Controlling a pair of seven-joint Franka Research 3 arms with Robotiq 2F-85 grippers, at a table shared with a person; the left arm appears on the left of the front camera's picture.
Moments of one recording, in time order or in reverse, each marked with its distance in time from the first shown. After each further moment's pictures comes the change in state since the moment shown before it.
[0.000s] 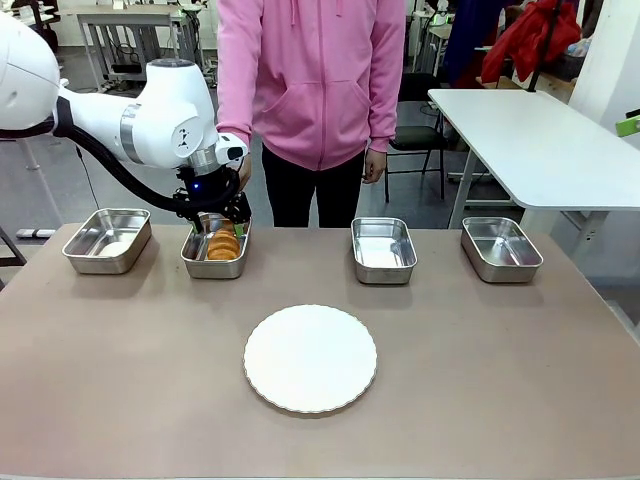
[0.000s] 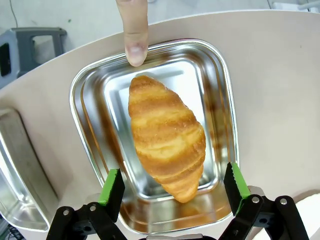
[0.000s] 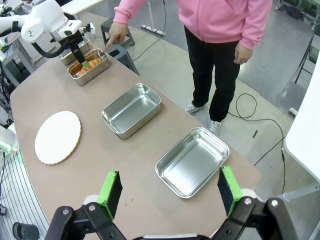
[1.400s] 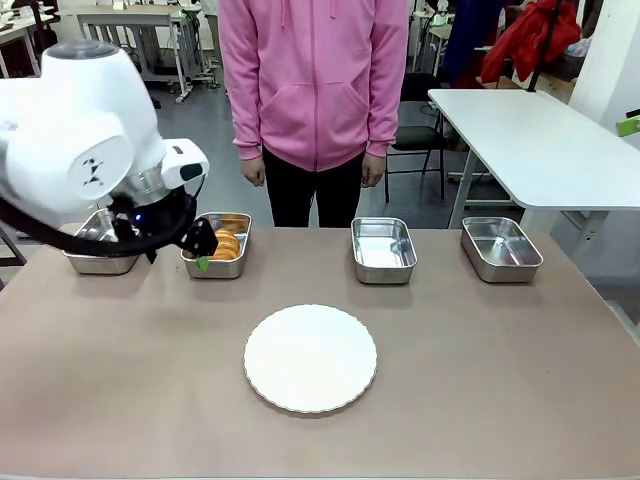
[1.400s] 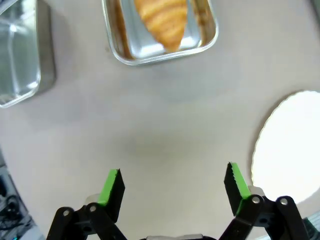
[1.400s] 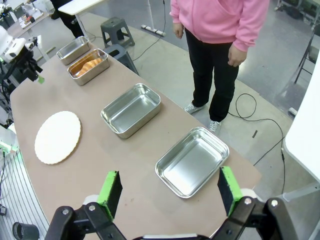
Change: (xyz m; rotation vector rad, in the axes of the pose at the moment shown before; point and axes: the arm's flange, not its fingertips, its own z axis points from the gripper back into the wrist) left arm -0.203 -0.024 0.083 0.037 -0.107 0.016; right arm 0.000 0.000 0.000 -0.001 0.000 0.000
